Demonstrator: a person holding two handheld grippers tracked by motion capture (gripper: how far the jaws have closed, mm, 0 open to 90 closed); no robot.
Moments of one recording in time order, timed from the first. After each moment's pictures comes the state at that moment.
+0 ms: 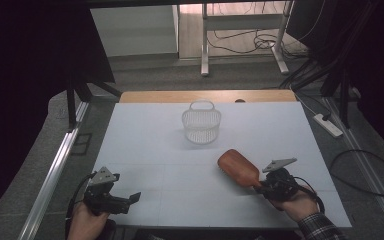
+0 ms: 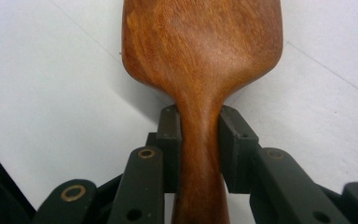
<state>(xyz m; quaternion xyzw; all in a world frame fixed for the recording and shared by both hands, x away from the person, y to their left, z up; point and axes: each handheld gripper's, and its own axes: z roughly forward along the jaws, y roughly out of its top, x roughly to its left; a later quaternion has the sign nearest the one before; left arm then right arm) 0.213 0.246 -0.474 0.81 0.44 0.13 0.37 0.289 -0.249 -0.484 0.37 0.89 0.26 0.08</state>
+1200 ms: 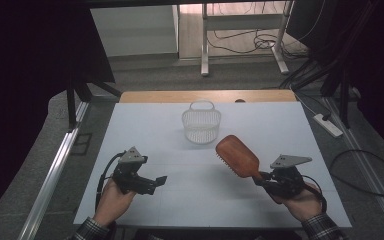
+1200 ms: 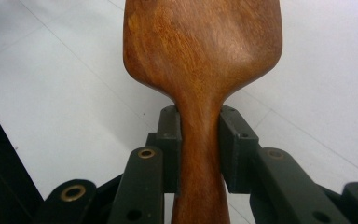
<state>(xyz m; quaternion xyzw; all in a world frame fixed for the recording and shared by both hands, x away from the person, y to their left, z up) 0.268 0.188 -0.457 0.82 0.38 0.10 0.41 0.280 -0.252 -0.453 0.35 0.86 0.37 0.12</state>
